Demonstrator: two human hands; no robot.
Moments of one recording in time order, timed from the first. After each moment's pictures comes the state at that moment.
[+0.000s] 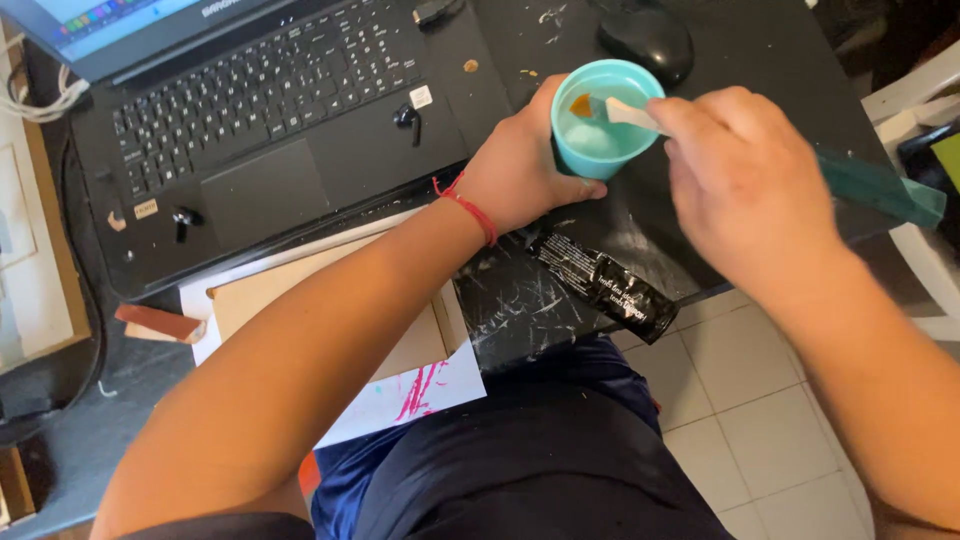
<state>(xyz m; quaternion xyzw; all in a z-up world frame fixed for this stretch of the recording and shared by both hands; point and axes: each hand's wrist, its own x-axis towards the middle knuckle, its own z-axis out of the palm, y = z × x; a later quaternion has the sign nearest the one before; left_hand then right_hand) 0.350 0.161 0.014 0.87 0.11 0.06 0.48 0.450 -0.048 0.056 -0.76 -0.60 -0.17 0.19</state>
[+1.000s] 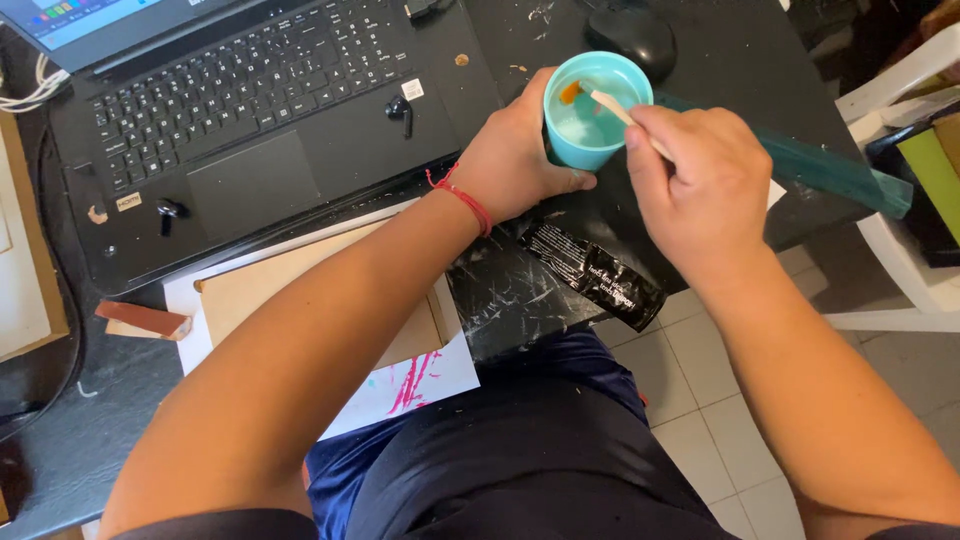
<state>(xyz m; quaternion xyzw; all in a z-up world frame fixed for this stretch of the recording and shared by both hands) 0.346 0.157 0.027 0.86 0.12 0.05 0.49 0.431 -0.034 0.031 -0.76 -0.53 -0.22 0.31</state>
